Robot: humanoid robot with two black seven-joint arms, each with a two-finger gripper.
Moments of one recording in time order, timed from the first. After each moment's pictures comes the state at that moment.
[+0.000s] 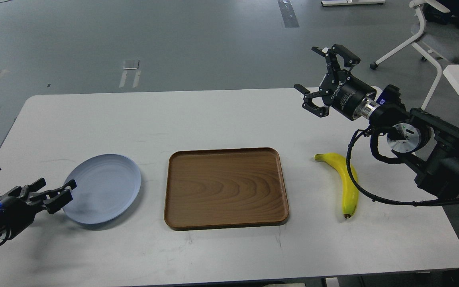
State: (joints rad) left arm -0.43 0.86 -0.17 -0.97 1.36 0.43 -0.42; right arm 0.88 -0.43 0.42 0.79 0.07 0.46 0.19
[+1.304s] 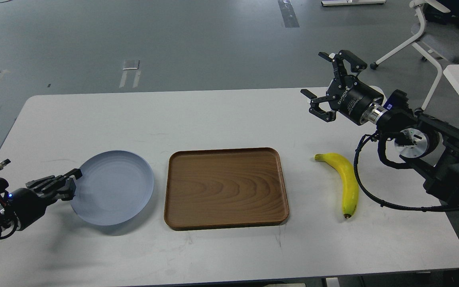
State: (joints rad) left arm -0.51 0.87 -0.17 -1.04 1.36 0.40 -0.49; right arm 0.85 -0.48 0.42 0.83 0.07 0.46 0.19
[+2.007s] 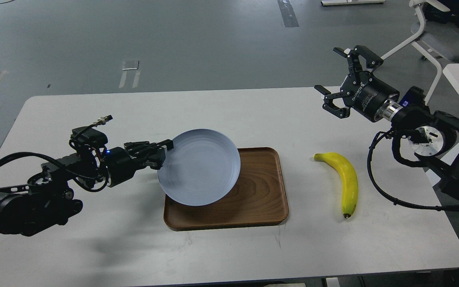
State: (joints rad) left arm -0.85 0.48 0.00 -0.97 1.43 0.22 -0.42; right arm 0.85 -0.55 0.43 0.85 0.07 0.45 0.19
